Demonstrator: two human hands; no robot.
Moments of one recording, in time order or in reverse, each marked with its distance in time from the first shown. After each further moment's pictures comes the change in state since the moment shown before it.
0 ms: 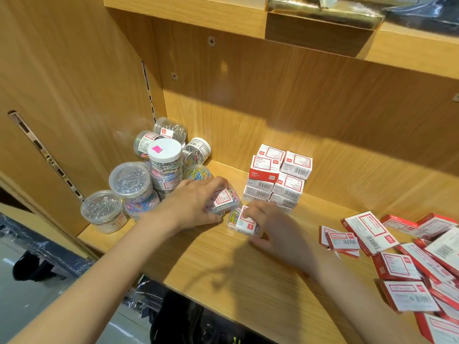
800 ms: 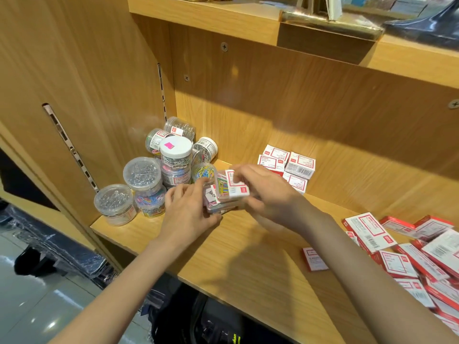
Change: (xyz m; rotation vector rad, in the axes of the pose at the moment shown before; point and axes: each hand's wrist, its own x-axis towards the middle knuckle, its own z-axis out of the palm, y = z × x) left_hand -0.038 0.001 0.041 -0.081 0.469 -0.262; right_hand 0.043 -0.032 -0.051 0.133 0.171 -0.184
